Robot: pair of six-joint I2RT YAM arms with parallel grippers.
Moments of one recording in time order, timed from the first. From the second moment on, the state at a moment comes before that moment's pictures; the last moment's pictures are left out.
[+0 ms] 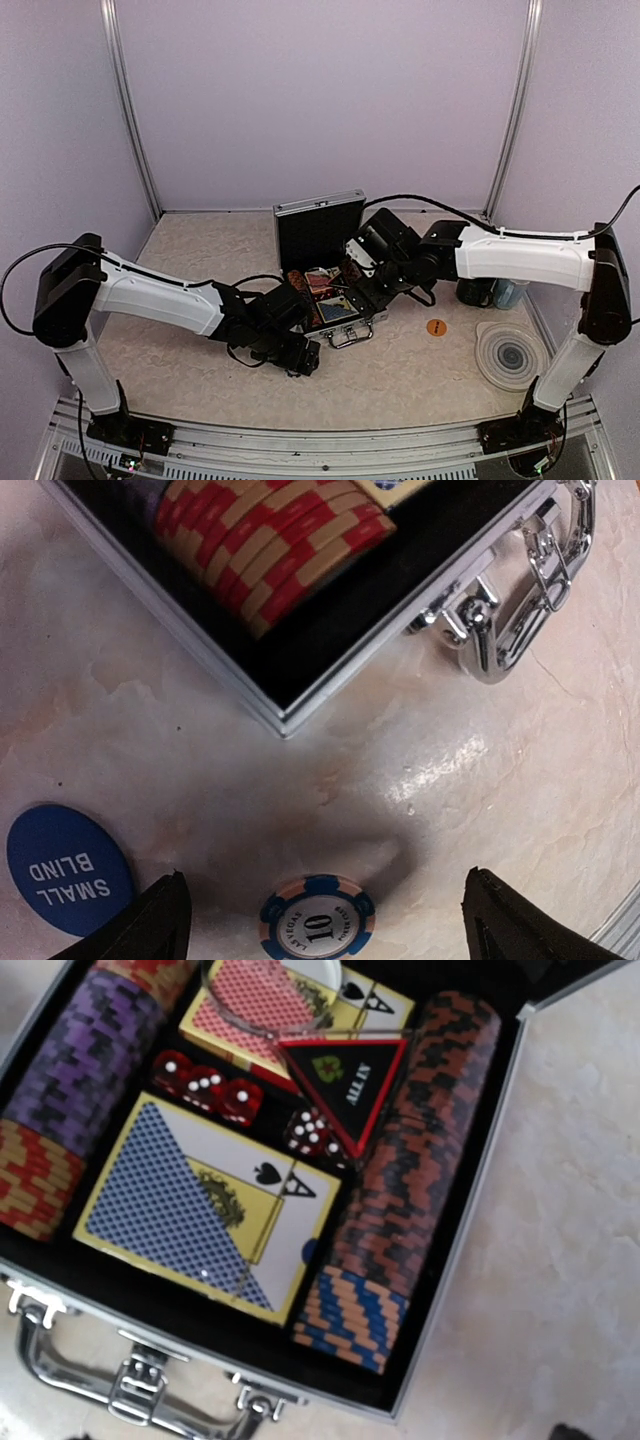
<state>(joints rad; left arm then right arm) -1.07 1.76 1.00 -0.35 -0.06 -0.67 0.95 1.68 1.33 -0.63 0.32 0.06</state>
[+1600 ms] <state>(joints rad) -1.17 1.88 1.15 -0.53 -0.15 -0.70 0.91 1.60 1.20 -0.50 0.23 0.04</state>
